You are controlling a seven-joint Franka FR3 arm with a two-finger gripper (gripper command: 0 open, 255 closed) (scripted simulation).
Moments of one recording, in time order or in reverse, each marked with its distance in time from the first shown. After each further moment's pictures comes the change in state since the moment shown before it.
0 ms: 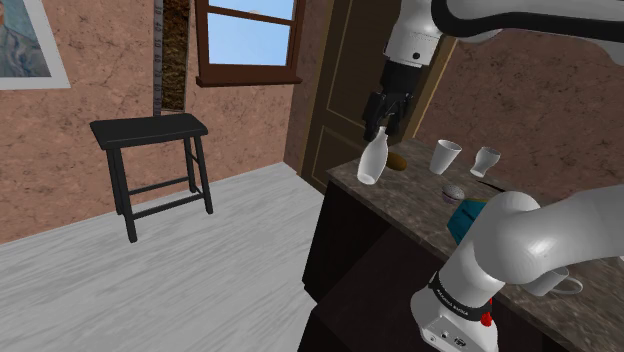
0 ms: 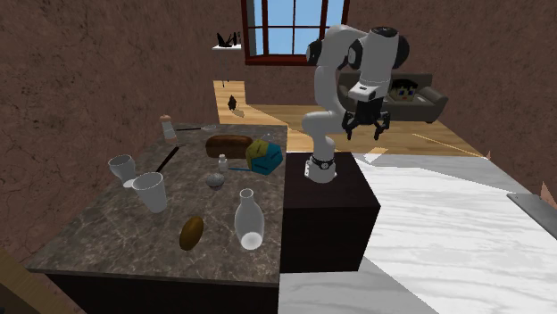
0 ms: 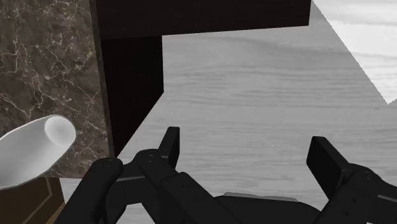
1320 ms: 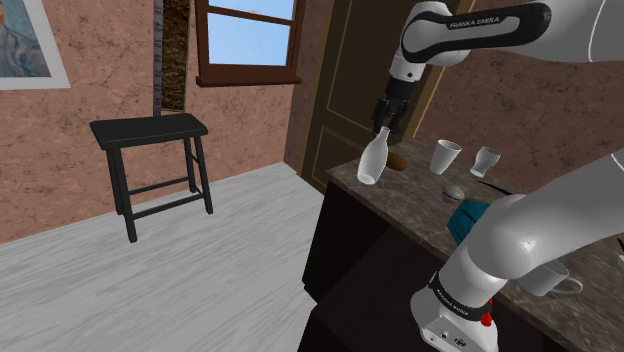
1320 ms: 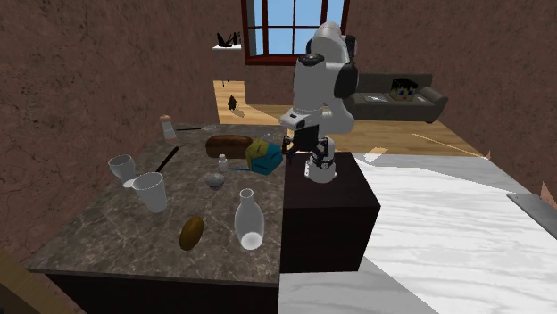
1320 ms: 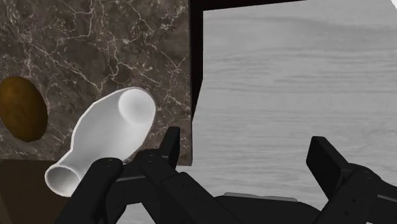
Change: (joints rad) arm -0.141 0.311 -0.315 0.091 -0.185 0.236 -0.357
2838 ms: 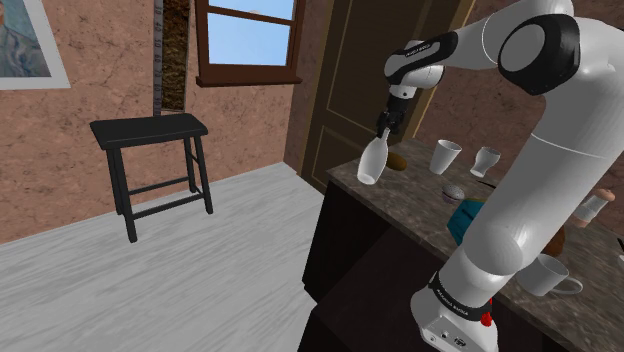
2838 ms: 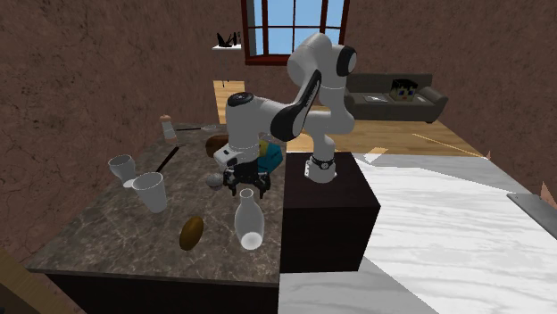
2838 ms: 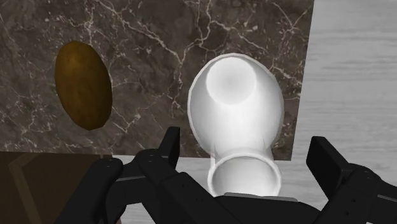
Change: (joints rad) arm -0.097 0.512 -0.219 0.298 0.126 0.217 -0.355
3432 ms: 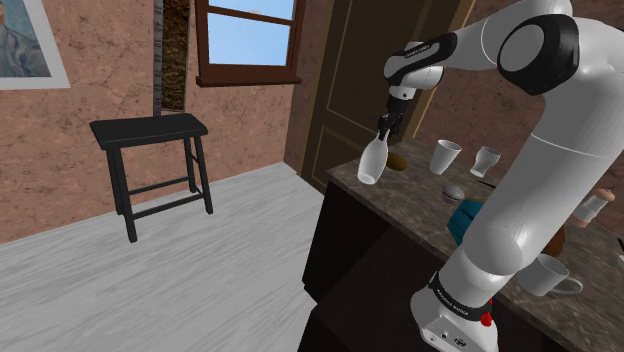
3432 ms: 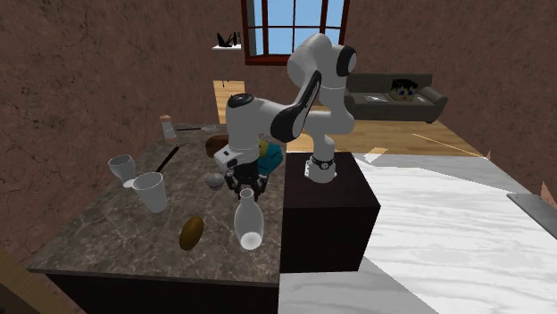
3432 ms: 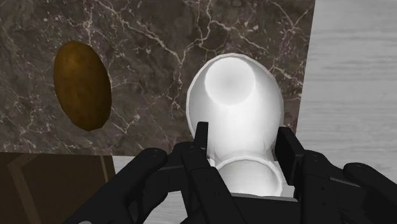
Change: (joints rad) arm 0.000 0.003 0.000 -0.006 0.002 0.009 -0.001
